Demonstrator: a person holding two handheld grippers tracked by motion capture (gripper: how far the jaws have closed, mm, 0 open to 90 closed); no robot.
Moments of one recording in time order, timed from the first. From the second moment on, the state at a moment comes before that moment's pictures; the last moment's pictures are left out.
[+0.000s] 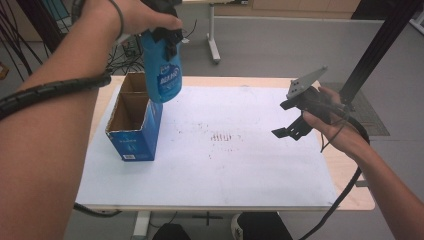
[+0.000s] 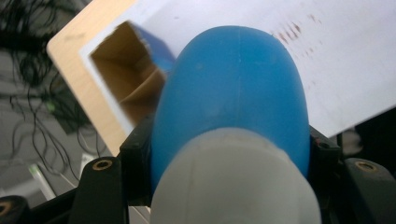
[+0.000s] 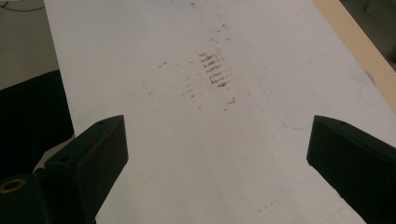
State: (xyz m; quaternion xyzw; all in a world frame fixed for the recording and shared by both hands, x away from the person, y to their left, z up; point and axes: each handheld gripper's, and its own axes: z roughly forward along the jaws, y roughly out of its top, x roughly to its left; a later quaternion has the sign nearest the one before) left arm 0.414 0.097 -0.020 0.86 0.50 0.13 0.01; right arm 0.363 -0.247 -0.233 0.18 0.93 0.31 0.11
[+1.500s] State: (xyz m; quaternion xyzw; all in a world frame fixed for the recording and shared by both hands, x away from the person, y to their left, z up) left arm 0.439 0.219 -0.021 0.65 0.75 0.12 0.06; right arm 0.362 -0.269 -0.243 0.19 0.94 0.26 0.11
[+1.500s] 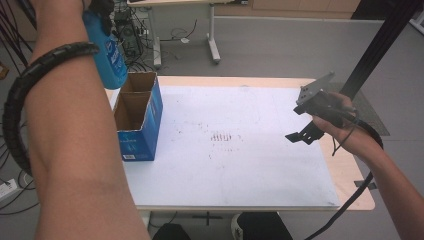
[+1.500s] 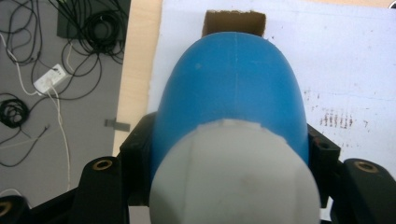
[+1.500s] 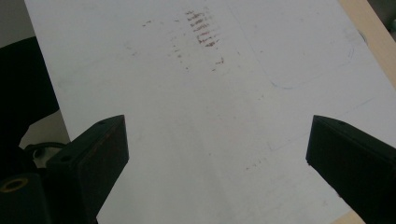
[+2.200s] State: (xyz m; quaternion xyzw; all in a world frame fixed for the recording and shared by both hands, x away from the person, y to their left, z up) left arm 0.442 0.232 -0.081 0.66 0.74 0.10 0.06; right arm 0.361 -0.265 -0.246 0.19 0.95 0.24 0.11
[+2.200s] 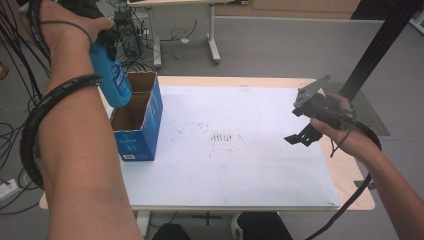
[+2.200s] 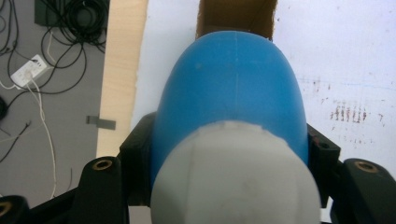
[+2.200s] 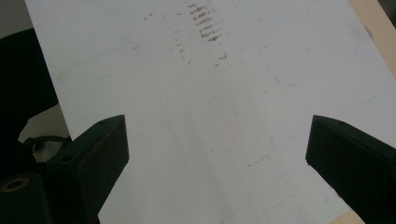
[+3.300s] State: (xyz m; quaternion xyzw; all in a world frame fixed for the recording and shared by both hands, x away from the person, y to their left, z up) left arm 0.448 0.232 -0.192 0.67 0.74 0.06 0.05; right arm 0.362 -0.254 -0.259 0.18 0.95 0.23 0.11
